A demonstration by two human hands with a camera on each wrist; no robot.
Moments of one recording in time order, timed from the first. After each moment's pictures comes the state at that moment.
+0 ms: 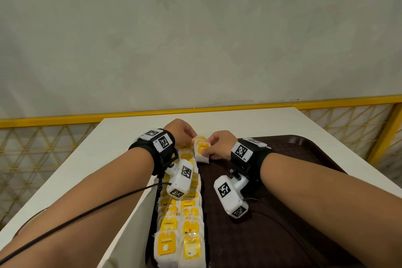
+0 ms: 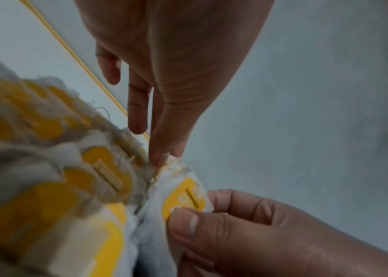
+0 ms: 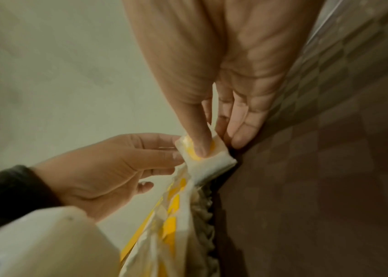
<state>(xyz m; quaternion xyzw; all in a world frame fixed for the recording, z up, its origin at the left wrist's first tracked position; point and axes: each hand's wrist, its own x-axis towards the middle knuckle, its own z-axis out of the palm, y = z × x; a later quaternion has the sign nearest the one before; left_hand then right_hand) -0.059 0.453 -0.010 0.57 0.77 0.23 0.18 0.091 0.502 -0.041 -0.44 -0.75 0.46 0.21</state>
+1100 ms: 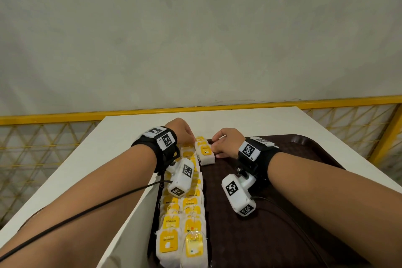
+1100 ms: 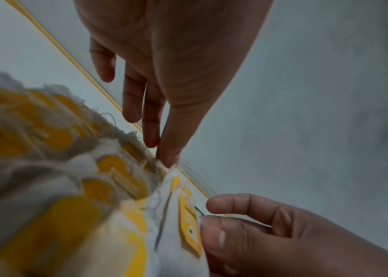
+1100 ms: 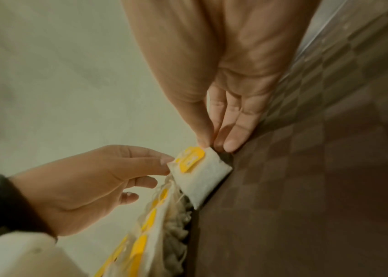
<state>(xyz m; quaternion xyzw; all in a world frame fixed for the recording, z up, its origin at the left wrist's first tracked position) -0.065 0.459 -0.014 0.55 0.81 0.17 0.15 0.099 0.509 -0.044 -0.46 -0.69 0.52 0.23</state>
